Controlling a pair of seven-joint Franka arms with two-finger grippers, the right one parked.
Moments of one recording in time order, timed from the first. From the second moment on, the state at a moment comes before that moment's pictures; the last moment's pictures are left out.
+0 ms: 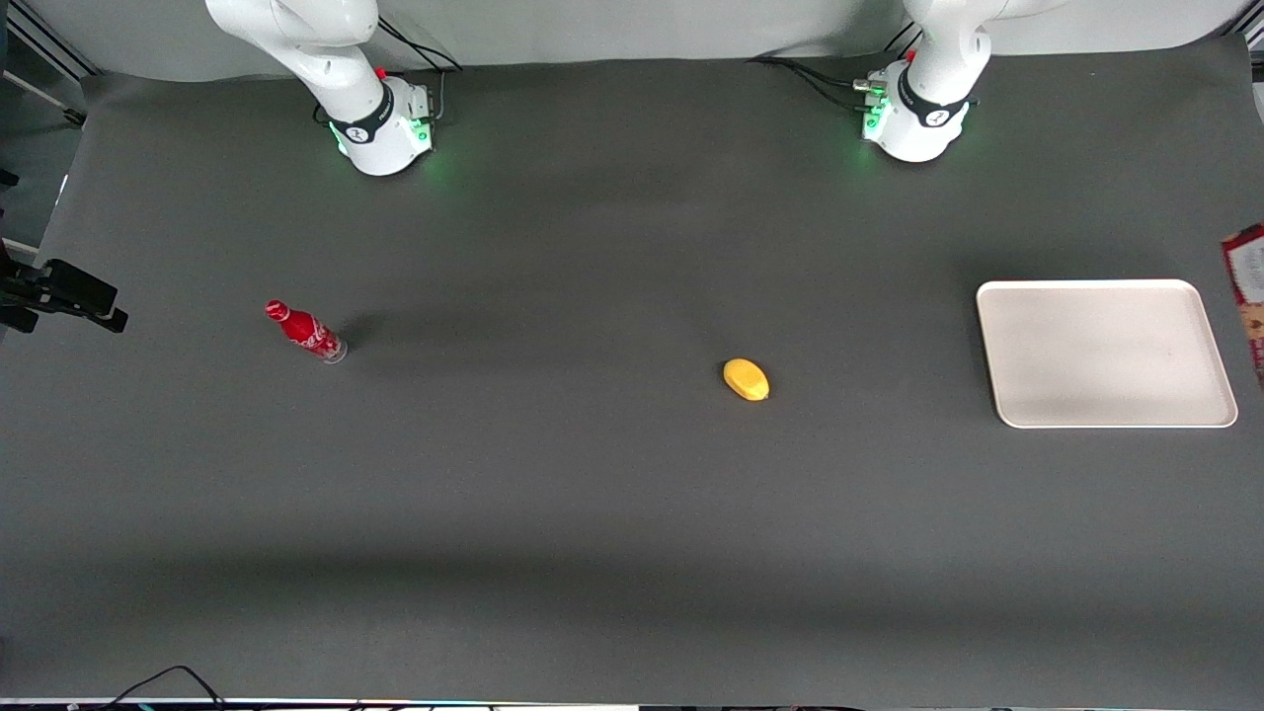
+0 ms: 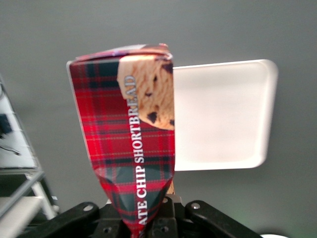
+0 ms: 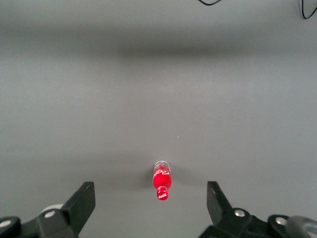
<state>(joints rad) 0.12 0.39 0.34 -1.43 0.09 1.61 0.52</state>
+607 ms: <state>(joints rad) 0.20 0.66 0.47 -1.63 -0.12 2.13 0.83</state>
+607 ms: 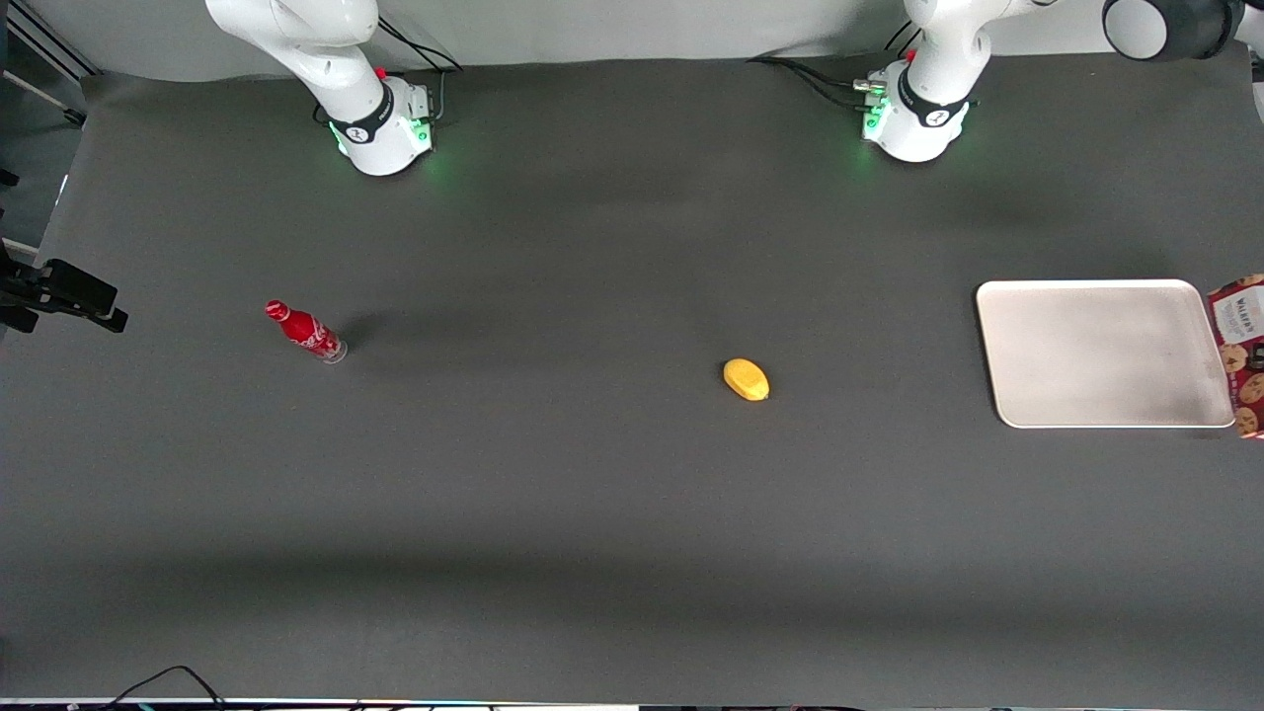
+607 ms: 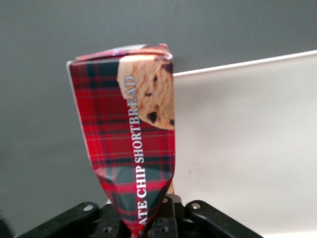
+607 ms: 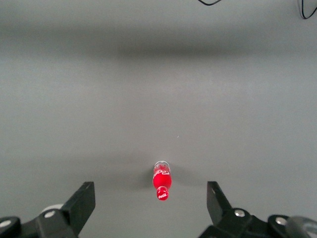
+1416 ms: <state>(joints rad) 0.19 0.62 0.50 -1.64 -0.20 2.13 0.95</state>
